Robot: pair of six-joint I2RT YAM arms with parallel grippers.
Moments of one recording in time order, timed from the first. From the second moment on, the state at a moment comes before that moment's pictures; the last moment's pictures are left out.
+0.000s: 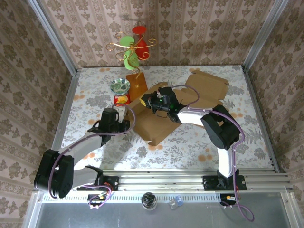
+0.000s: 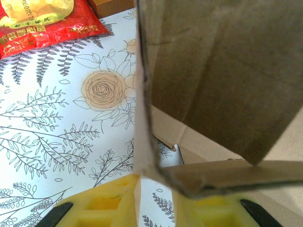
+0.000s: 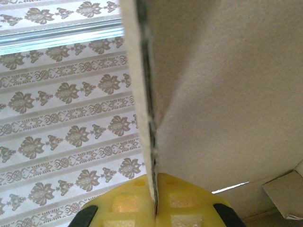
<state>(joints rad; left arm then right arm) -0.41 1.22 0.51 -0.04 0.12 -0.13 0.62 1.97 1.17 0.55 -0.34 1.57</state>
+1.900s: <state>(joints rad) -0.28 1.31 0.52 0.11 0.27 -0.08 0.64 2.03 1.21 0.60 -0.27 1.62</state>
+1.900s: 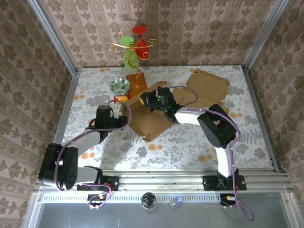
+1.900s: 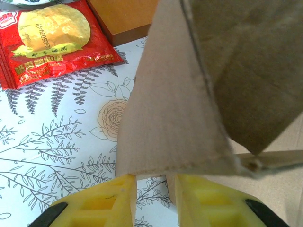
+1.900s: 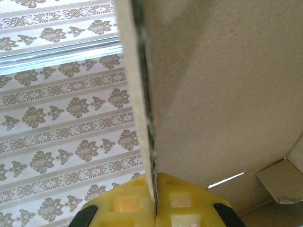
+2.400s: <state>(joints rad) -0.25 1.41 0.57 0.16 0.33 -0.06 0.62 2.06 1.28 0.56 -0.26 1.63</state>
